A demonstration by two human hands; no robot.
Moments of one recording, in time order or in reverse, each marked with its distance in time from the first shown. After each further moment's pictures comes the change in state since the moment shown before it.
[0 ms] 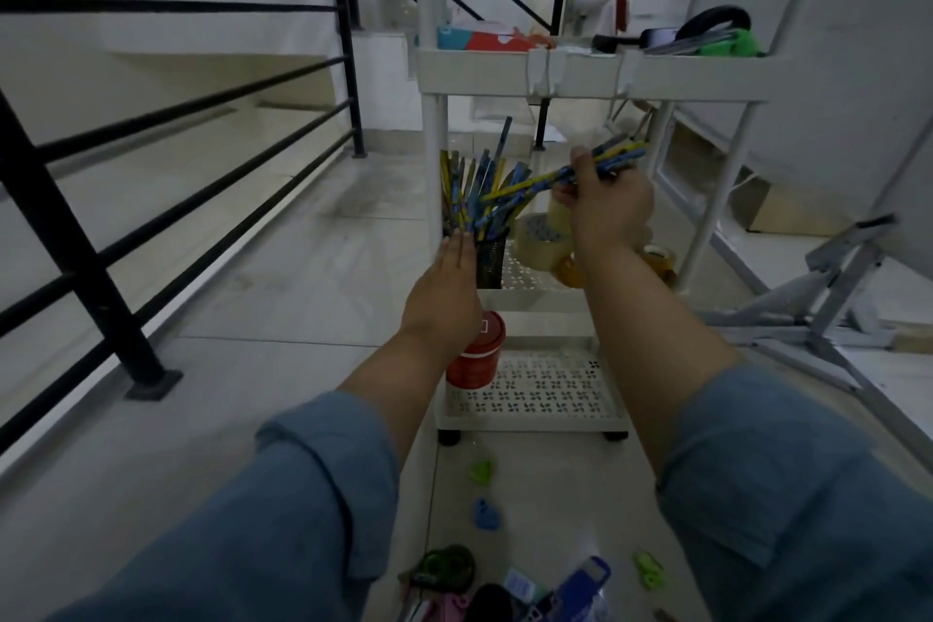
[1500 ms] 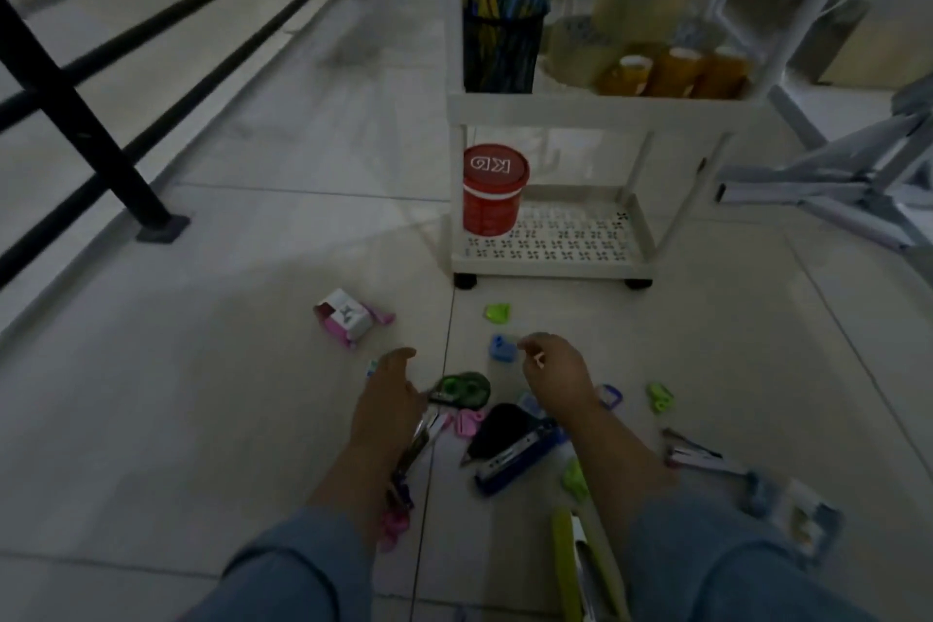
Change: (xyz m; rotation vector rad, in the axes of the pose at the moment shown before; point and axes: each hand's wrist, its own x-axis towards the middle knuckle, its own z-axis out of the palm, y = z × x) left_hand -0.222 -0.093 0.187 -0.481 -0.207 -0.553; right_hand -0.231 0.220 -0.144 -0.907 -0.800 0.325
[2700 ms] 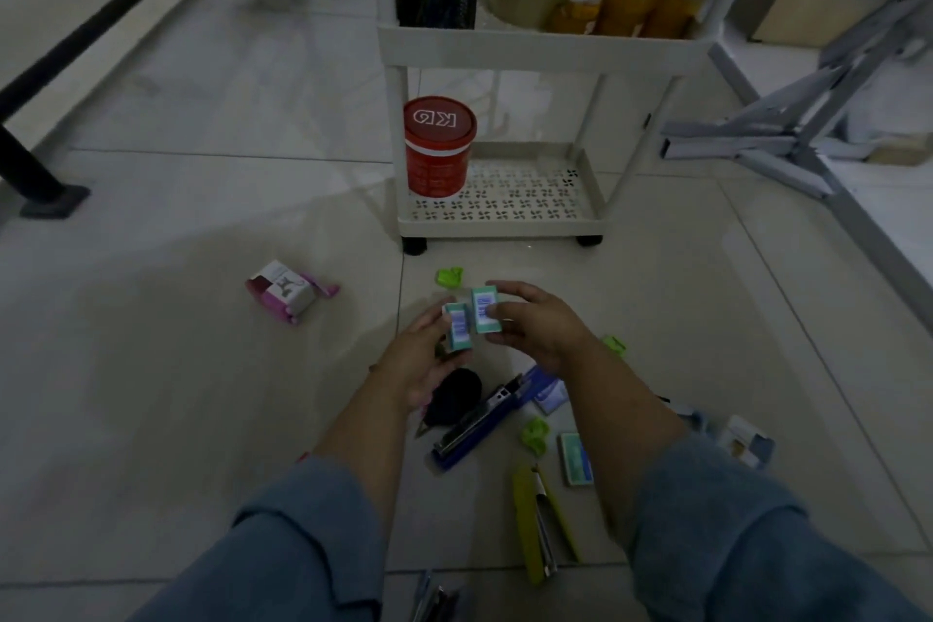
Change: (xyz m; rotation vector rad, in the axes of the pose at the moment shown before) left_hand 0.010 0.069 0.045 -1.141 -0.441 -0.419; right_hand -0.003 -0.010 -0.042 0.945 -0.205 0.394
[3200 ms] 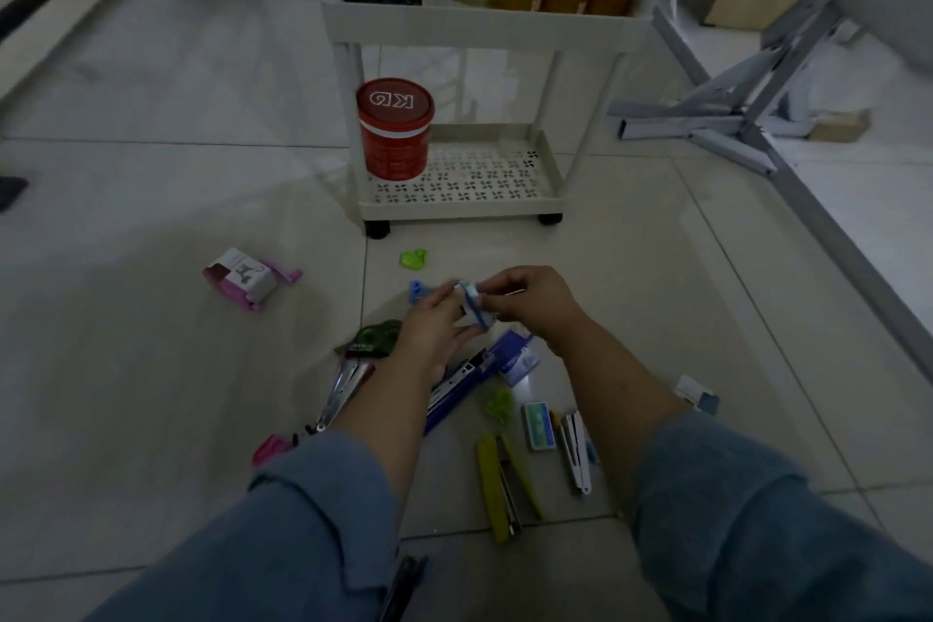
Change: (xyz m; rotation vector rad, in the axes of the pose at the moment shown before) left_hand -0.008 -0.018 0.050 0.087 0.020 0.041; right_hand -0.021 -0.001 -0.034 -0.535 0.150 -0.263
